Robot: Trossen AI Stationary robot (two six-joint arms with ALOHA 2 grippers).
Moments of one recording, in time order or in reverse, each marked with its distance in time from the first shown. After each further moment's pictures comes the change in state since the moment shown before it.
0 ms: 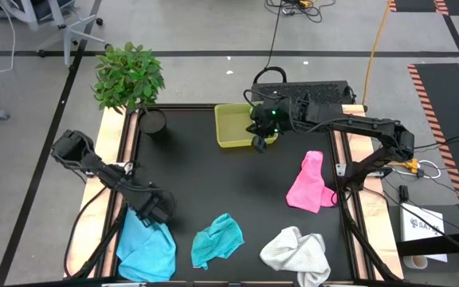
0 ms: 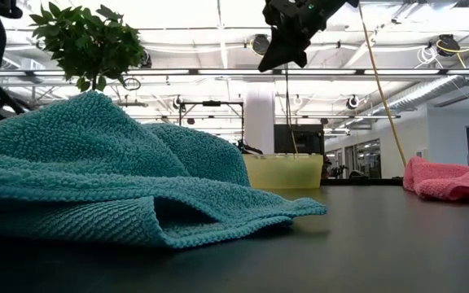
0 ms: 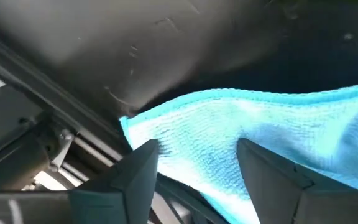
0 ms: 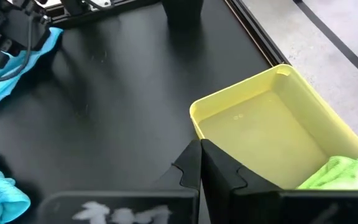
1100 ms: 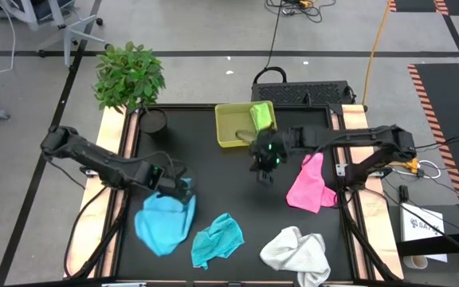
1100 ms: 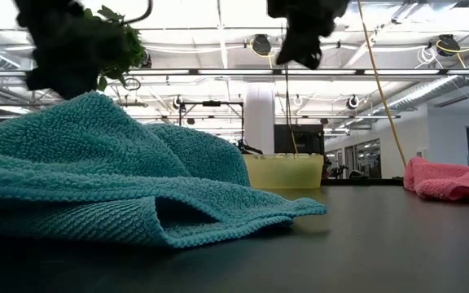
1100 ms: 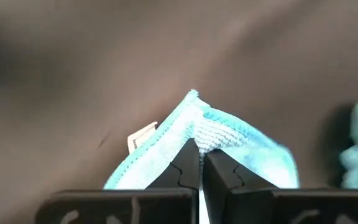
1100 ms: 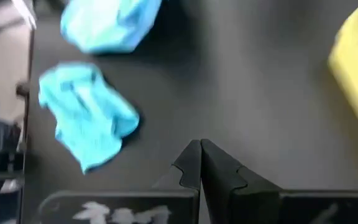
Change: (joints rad) left arm 0.298 -0.175 0.225 0.281 -0.517 0.103; right arm 0.260 -0.002 -0.092 -0.095 -0.141 0.190
